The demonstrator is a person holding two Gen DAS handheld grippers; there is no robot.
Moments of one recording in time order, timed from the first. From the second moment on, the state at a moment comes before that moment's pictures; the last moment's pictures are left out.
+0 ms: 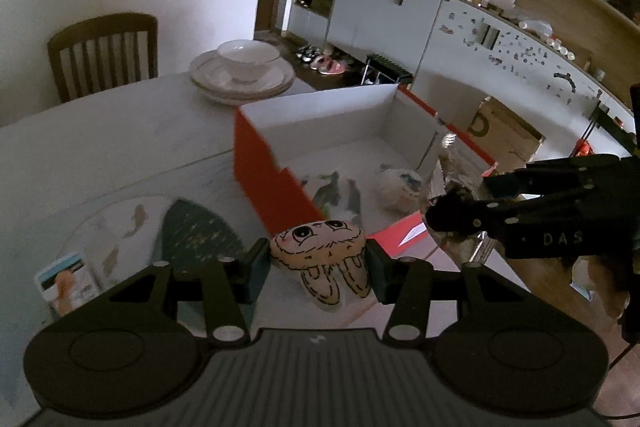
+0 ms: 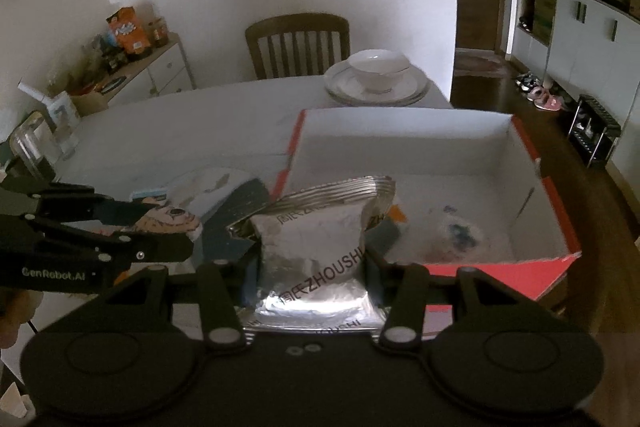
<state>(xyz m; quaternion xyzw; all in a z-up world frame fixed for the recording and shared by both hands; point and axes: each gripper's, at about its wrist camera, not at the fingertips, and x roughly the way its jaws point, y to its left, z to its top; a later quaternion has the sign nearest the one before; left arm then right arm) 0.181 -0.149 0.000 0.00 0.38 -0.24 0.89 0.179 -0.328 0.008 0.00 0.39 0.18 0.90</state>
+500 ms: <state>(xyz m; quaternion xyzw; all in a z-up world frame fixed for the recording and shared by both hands) 0.217 -0.215 0.014 0.03 0.37 -0.26 0.89 0.222 -0.389 0.015 0.01 0.38 0.16 0.91</state>
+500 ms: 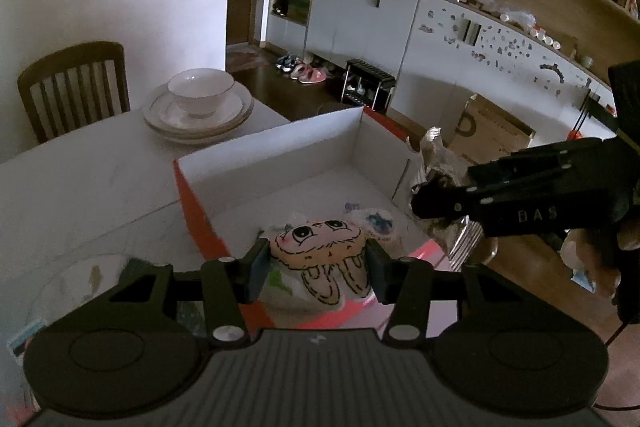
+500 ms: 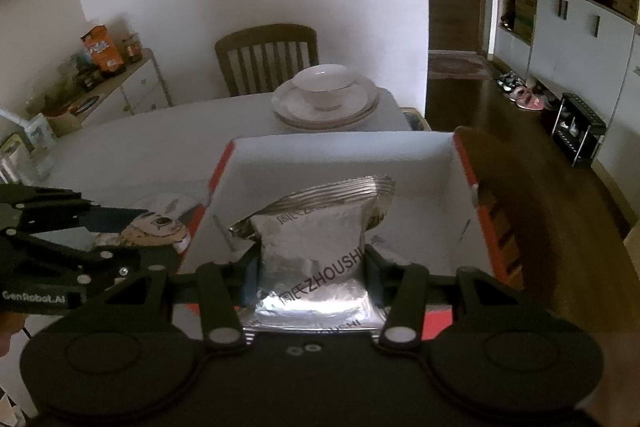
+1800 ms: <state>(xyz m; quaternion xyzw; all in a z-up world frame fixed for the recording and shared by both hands) 0.373 -0.272 -0.065 0.13 0.46 -0.21 0.85 0.365 -0.391 -0.070 -0.06 0.47 0.16 0.86</state>
